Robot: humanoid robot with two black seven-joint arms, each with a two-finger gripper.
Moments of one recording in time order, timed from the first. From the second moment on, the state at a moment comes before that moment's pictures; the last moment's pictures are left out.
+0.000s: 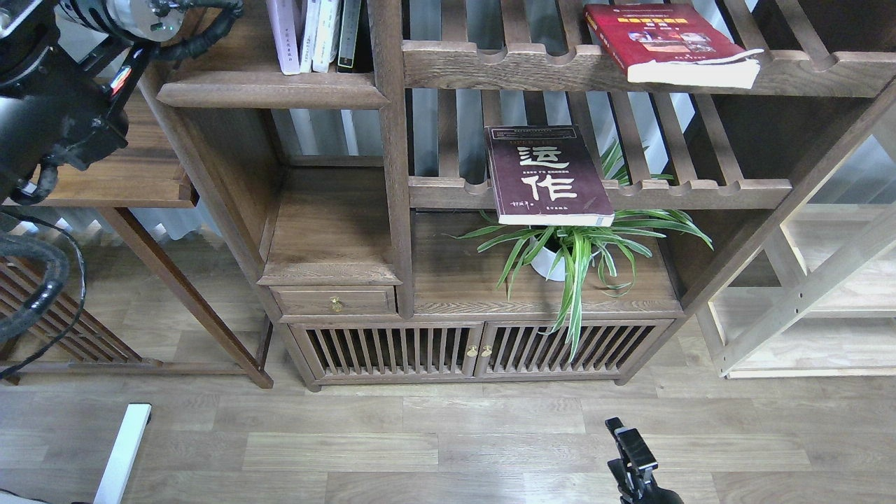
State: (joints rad) left arm -1.34 0.24 -0.78 -0.82 0.49 0.11 0.32; right arm -0.25 -0.07 1.14 0.75 0.20 0.58 0.06
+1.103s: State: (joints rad) left arm -1.25 0.19 -0.81 -0.80 0.31 0.12 -0.01; right arm -0.27 -0.07 1.14 0.75 0.20 0.58 0.06
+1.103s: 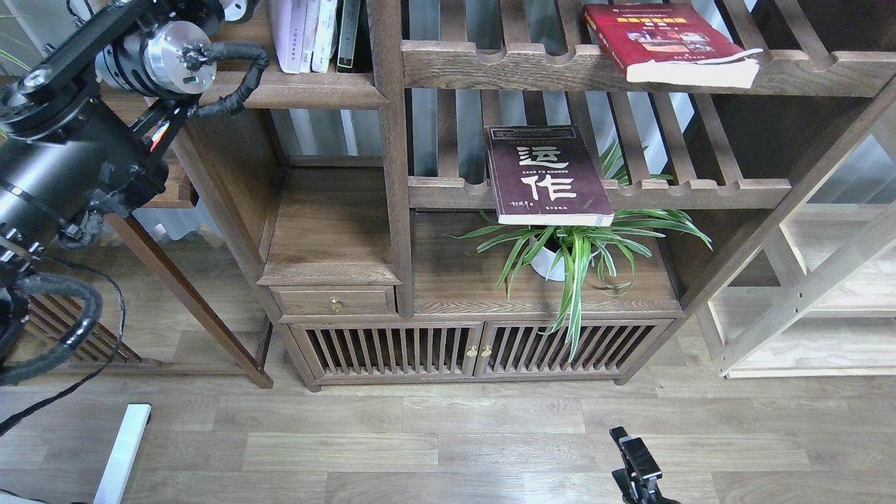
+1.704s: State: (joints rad) left arm -1.21 0.19 -0.88 -0.85 0.30 0.12 -0.09; right arm -0.27 -0.07 1.14 0.75 0.20 0.58 0.06
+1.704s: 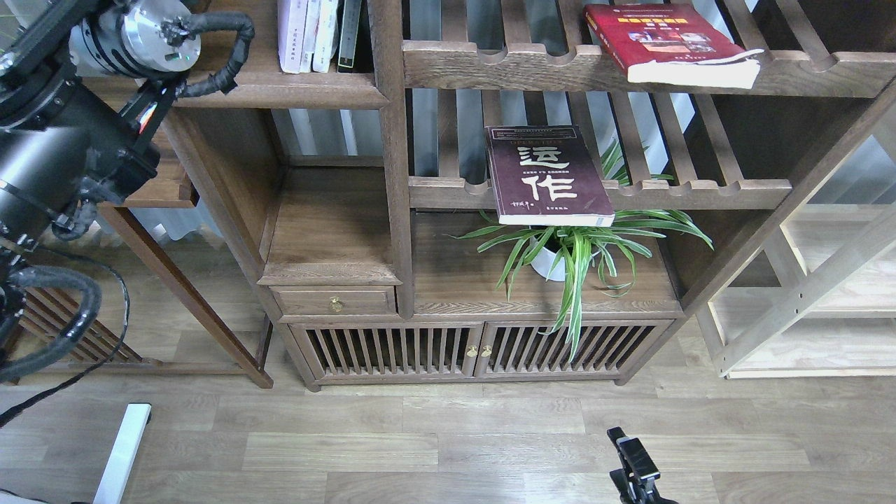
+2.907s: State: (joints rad) left arm -0.75 0.34 -1.13 -1.34 0.30 -0.05 -0.22; right arm -0.27 -0.05 1.16 0.78 0.24 0.58 0.07
